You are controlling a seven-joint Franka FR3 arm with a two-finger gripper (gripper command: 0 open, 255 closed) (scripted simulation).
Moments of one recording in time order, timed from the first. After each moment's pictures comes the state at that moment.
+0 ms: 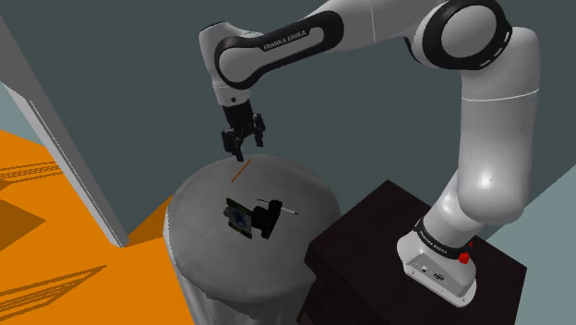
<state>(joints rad) 0.18 0.48 0.39 -1.60 -0.13 1.72 0.34</state>
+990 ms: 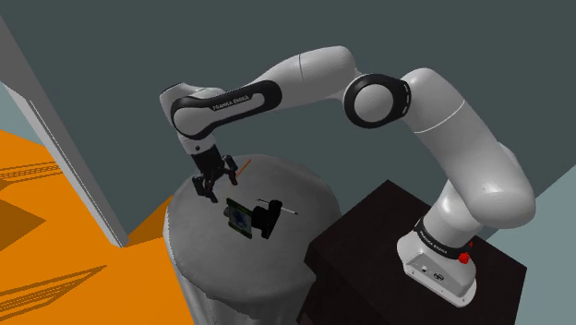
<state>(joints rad) 0.37 1.01 0.37 -1.06 -0.17 1.56 0.38</state>
